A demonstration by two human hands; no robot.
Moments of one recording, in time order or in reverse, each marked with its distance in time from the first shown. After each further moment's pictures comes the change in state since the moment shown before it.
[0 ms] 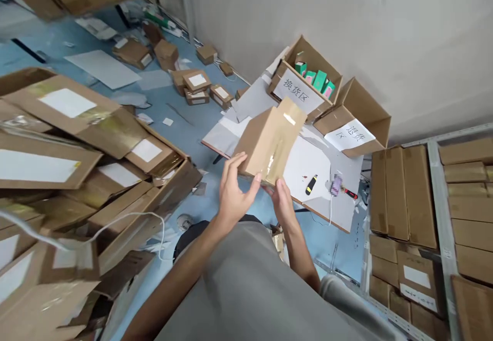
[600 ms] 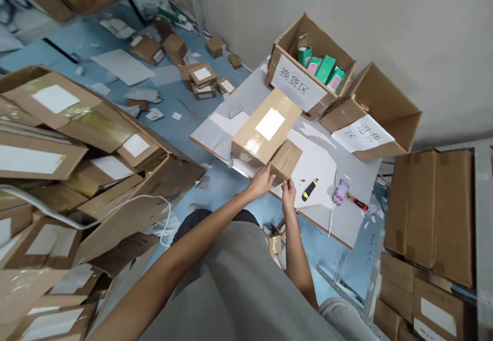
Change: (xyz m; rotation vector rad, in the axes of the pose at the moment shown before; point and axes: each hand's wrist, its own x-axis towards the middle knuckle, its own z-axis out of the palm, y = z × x) left_hand -0.028 -0.102 0.231 0.073 -0.672 -0.420; right_hand 0.109 0.103 -0.191 -0.452 0.434 0.103
